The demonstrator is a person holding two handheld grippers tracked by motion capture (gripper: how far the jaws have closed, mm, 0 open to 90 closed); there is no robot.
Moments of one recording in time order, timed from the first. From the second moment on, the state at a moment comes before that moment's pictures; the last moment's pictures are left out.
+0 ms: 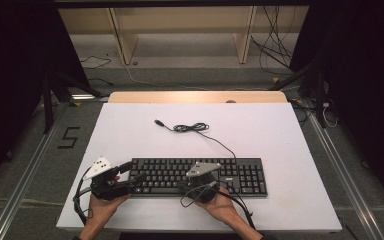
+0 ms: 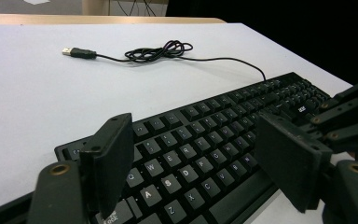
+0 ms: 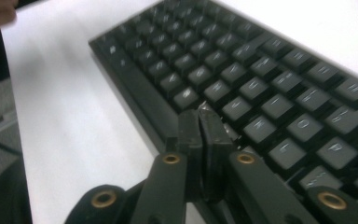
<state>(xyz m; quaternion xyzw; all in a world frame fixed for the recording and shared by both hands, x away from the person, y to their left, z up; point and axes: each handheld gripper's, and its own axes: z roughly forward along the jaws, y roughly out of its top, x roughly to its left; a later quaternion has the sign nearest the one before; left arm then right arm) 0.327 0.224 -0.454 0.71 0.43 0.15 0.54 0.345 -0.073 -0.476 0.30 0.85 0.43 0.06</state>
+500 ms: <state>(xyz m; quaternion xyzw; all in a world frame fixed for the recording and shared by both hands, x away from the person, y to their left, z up) 0.328 0.224 -0.454 0.71 0.43 0.15 0.54 0.350 -0.103 -0.453 0.34 0.82 0.47 0.07</state>
